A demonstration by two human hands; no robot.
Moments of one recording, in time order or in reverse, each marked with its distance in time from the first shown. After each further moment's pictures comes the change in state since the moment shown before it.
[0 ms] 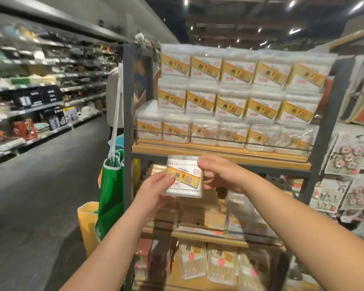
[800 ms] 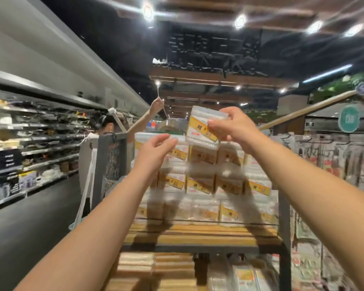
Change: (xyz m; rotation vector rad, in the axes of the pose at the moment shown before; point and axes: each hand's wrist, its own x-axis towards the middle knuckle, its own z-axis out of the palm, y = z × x) left_hand 0.106 0.230 0.071 0.191 0.117 0.566; right_hand -0.030 -0.235 -0.129 -0.226 0.750 -0.496
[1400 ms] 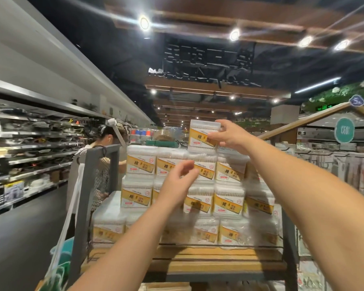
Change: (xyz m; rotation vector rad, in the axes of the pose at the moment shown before) left_hand 0.006 -0.037 0.060 0.068 -0.203 0.042; right_hand 0.082 0.033 -0.015 -0.244 -0.174 0.096
